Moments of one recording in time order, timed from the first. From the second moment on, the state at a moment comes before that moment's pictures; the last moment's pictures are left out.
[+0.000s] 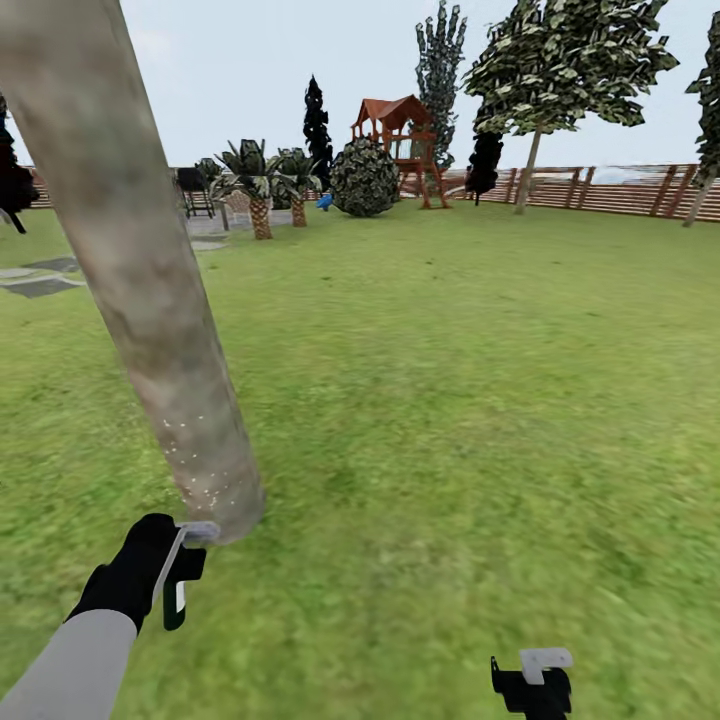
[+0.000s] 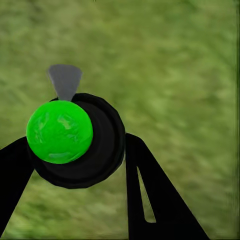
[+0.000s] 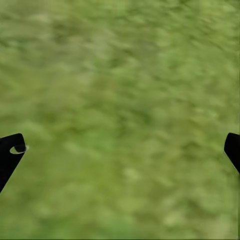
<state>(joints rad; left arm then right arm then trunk) -0.66 0.09 0.24 -0.77 -0.30 0.97 -0.13 -0.46 -0.07 0.22 -0.07 -0.11 -0.45 -0.19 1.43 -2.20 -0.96</state>
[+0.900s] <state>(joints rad) -0.66 0.09 0.24 -0.77 -0.30 0.97 -0.13 -0.46 -0.07 0.22 -0.07 -0.12 -0.45 -0.19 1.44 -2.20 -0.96</state>
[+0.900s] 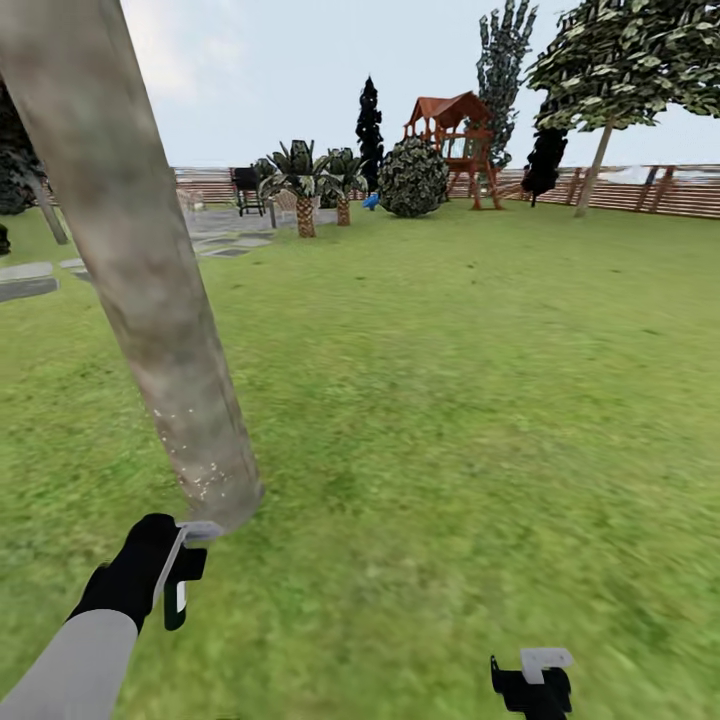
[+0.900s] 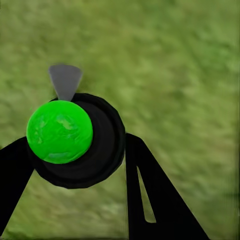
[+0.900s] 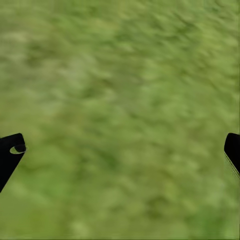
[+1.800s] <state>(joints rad) -0.66 0.09 0.24 -0.77 -0.30 0.97 -0.13 -0.46 -0.07 0.22 -0.07 -0.11 -0.45 -0.19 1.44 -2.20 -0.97</state>
